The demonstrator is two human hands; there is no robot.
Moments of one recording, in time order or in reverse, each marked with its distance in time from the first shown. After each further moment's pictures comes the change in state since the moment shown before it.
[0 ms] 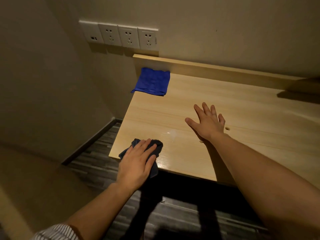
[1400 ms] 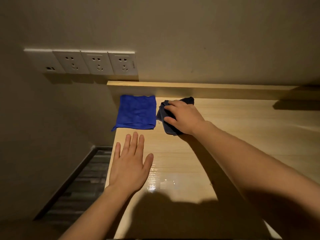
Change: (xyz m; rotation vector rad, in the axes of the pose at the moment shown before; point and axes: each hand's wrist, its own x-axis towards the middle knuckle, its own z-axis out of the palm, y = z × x) left_hand 0.179 -0.043 -0.009 0.233 -0.268 -0.057; right_hand 0.136 -0.071 -0.052 -0.135 0.123 -0.354
